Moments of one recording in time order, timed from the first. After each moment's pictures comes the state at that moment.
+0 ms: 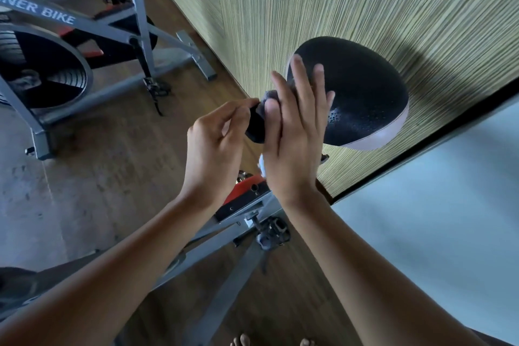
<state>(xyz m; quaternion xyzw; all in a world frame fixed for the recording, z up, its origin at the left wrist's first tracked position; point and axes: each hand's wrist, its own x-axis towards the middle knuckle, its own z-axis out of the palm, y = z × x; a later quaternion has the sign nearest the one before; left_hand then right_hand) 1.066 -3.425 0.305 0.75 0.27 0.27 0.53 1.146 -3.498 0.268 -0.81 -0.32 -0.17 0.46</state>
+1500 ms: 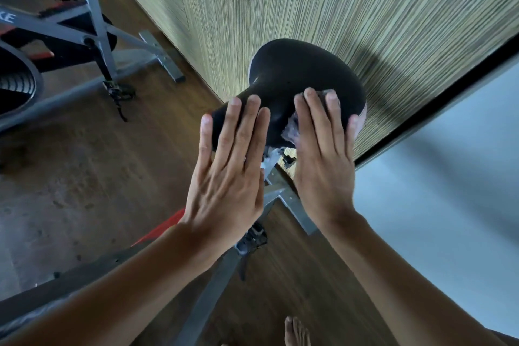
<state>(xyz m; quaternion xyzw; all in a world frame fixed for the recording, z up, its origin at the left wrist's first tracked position) 1.077 -3.468 0.270 0.98 0.12 0.17 -0.03 1.188 -3.588 0.243 -0.89 -0.35 -0.26 0.16</state>
